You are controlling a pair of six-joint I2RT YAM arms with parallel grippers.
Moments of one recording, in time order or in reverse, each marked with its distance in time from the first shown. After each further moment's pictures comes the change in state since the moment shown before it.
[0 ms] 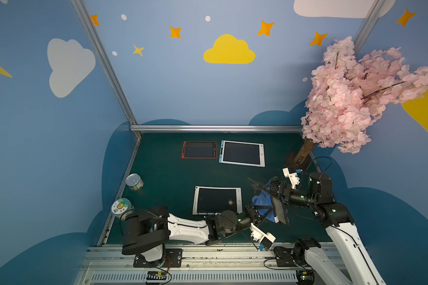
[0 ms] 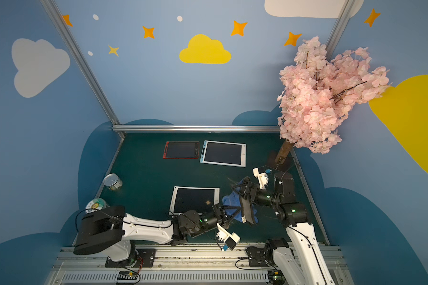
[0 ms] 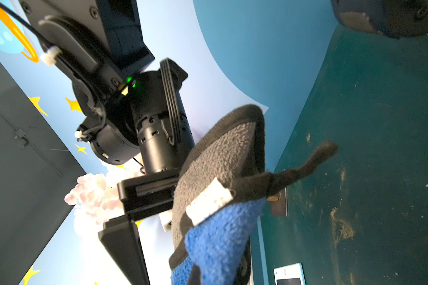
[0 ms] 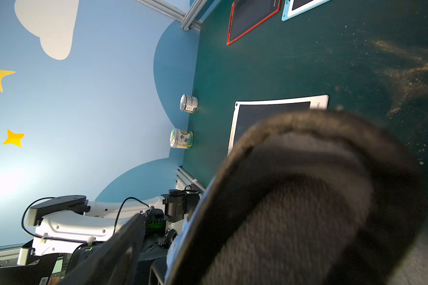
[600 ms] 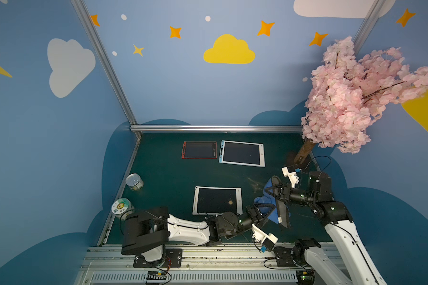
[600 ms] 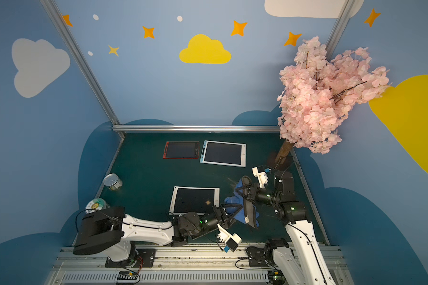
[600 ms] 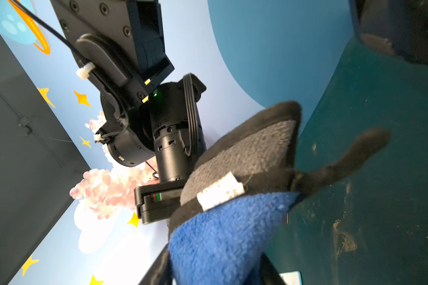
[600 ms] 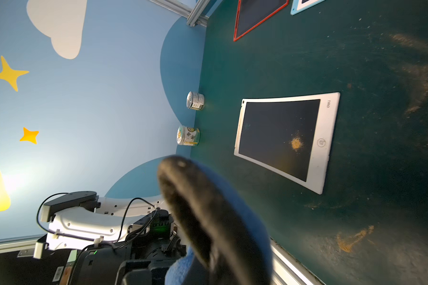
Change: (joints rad) left arm -0.008 0.000 0.015 0.021 -0.082 -0.076; right arm -0.021 0.023 0.025 -0.010 -0.018 -0.014
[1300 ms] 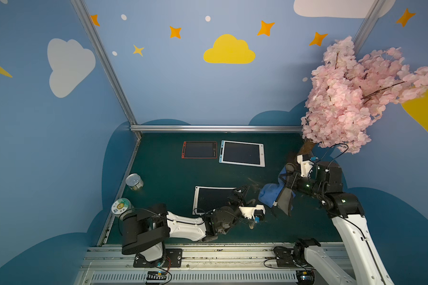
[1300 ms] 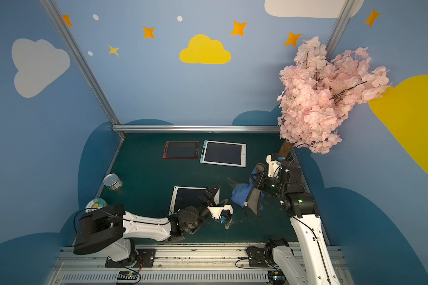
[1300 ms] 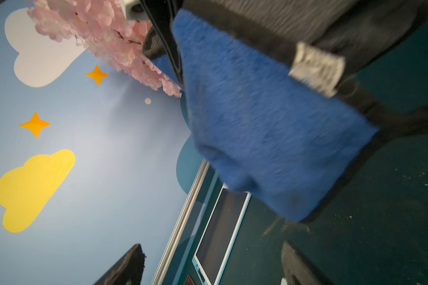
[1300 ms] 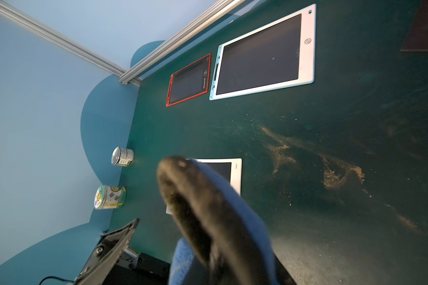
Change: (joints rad) left arm 0.108 -0.038 -0.069 -0.136 -0.295 -0.528; right arm -0.027 0.081 0.221 -0.126 0.451 -0.177
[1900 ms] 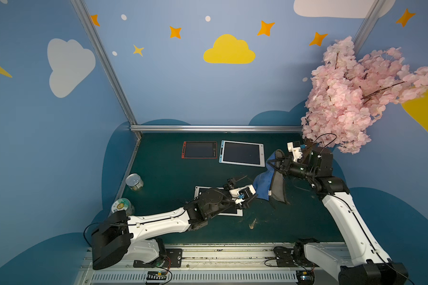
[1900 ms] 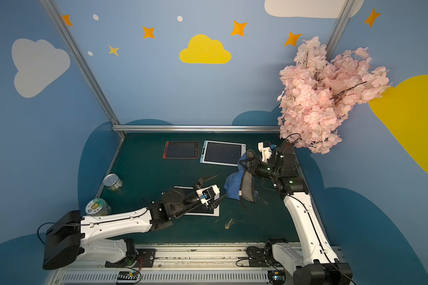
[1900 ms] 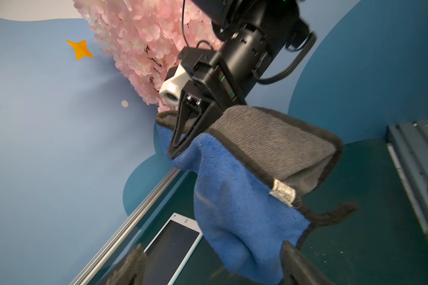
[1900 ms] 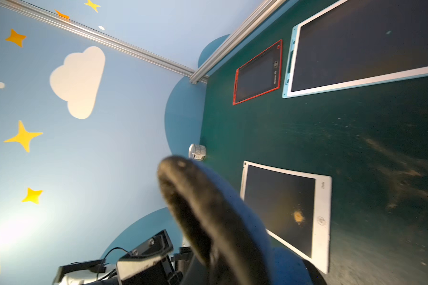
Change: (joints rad) left arm 0.148 -0.294 0.089 -0.364 0.458 -0.484; right arm -0.001 0.237 0.018 0.397 -0.418 0.358
